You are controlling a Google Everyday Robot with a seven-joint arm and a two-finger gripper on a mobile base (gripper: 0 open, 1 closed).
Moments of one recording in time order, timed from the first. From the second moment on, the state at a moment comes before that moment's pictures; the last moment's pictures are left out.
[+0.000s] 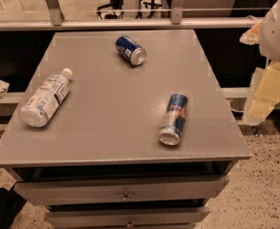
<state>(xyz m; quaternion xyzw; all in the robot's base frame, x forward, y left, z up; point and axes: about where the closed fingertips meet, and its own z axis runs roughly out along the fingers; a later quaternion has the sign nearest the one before) 0.438 -0.215 0.982 -0.60 0.78 -0.04 0.17</state>
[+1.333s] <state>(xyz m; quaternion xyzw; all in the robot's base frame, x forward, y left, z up) 0.508 -0.141 0.959 -0.57 0.80 0.00 0.21</state>
